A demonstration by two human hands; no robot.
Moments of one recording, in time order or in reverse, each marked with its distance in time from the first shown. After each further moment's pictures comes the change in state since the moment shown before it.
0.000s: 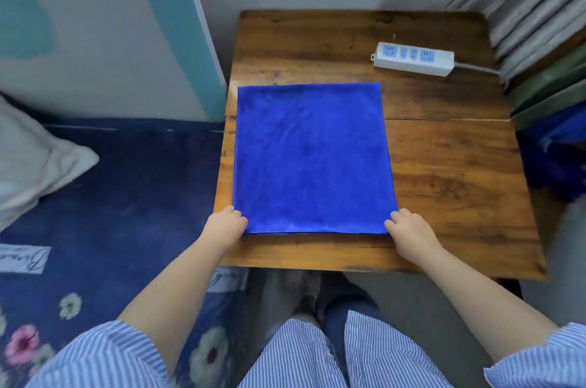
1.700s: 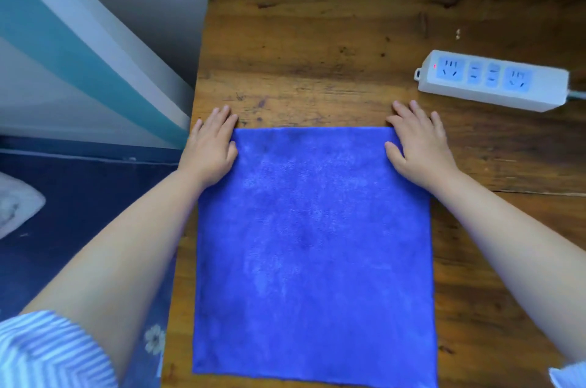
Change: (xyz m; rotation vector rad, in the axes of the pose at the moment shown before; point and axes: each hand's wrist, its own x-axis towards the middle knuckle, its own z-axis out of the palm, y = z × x) left_hand 0.241 -0.109 -0.115 -0.565 0.449 -0.167; right_hand 0.277 0.107 -0.076 0.438 0.171 0.106
